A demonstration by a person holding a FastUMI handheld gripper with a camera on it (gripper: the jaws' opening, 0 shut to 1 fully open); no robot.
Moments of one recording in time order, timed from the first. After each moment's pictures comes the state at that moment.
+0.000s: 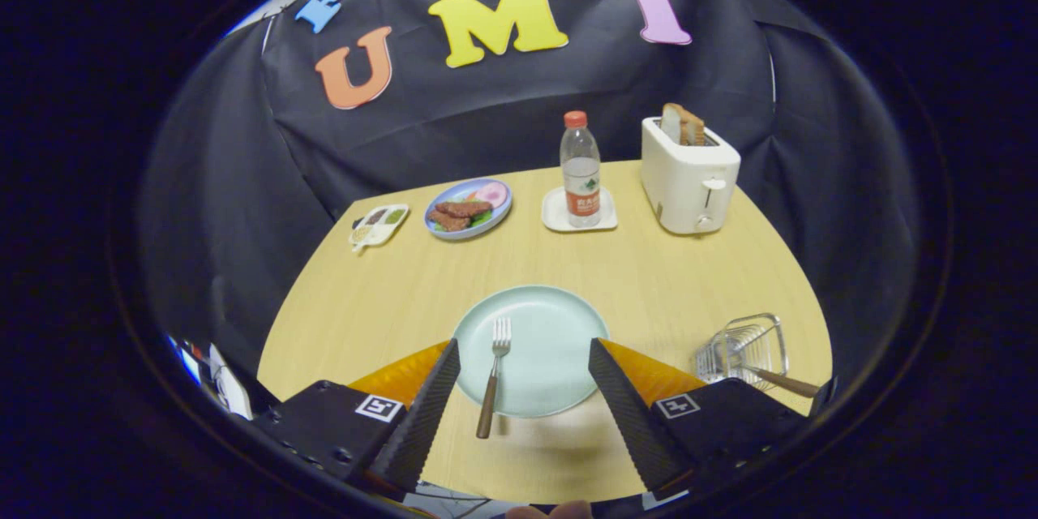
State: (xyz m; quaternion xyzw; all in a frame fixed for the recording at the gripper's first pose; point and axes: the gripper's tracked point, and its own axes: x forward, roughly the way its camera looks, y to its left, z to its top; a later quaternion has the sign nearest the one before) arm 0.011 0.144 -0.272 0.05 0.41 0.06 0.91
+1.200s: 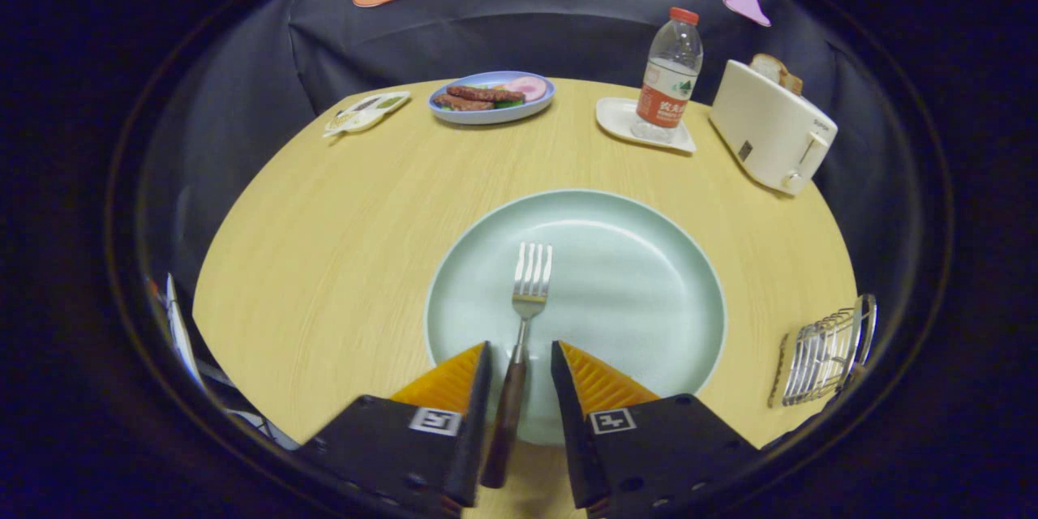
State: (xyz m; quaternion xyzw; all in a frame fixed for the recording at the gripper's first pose) arm 0.033 0.185 -0.421 -0.06 0.51 0.06 0.86
